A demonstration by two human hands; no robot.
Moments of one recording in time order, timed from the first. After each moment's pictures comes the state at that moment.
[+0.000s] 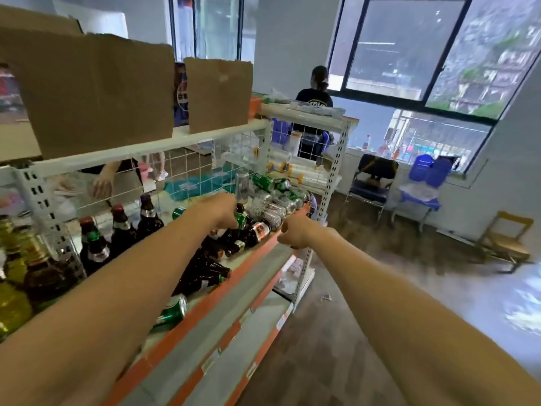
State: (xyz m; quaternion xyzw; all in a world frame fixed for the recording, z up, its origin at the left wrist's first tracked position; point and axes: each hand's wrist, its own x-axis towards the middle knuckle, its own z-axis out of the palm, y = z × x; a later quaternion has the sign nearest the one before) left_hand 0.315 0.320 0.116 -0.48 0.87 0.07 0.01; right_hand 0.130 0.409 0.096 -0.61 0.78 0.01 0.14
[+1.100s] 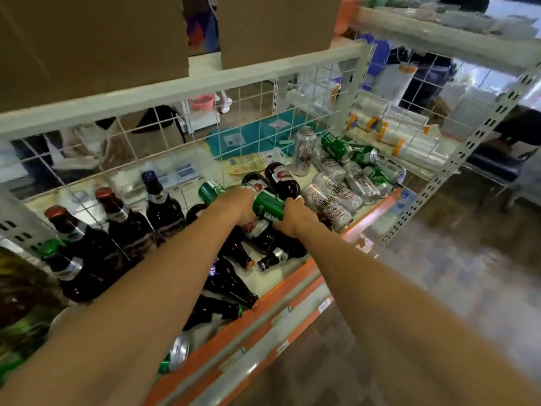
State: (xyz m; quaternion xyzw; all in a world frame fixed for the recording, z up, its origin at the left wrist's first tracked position) left_hand 0.274 0.089 -0.016 -0.59 0.79 0.13 0.07; right_hand 0.119 0.102 -0.065 -0.66 0.73 0.02 0.17
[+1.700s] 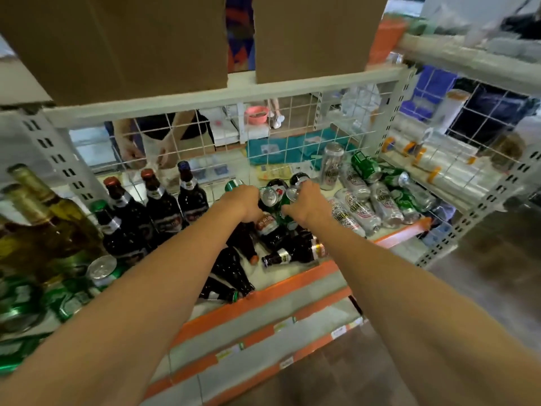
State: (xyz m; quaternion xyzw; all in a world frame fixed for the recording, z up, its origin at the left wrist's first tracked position) left_hand 0.268 0.136 0.013 -0.69 0.70 0.17 0.01; right_hand 0.103 0.106 -0.024 -0.70 0.68 -0.15 0.17
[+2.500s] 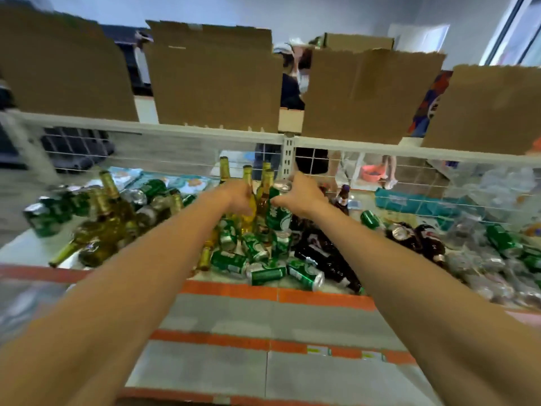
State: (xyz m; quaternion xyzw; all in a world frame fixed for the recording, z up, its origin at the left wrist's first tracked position) left_hand 0.524 0.465 0.132 -0.84 0.52 0.13 -0.07; right_hand 0.377 0.366 0.124 -0.88 0.38 -0.17 0.25
